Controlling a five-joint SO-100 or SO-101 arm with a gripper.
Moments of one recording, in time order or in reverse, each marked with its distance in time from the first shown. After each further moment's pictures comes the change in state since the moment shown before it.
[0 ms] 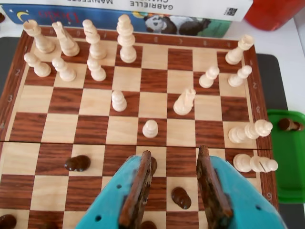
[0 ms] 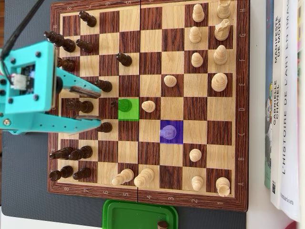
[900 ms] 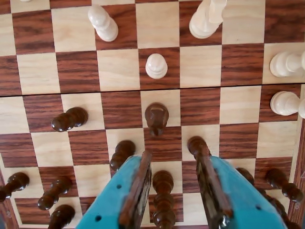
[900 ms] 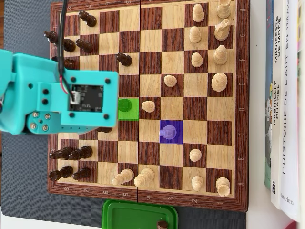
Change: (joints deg) arm -0.1 -26.5 -13.4 11.2 5.9
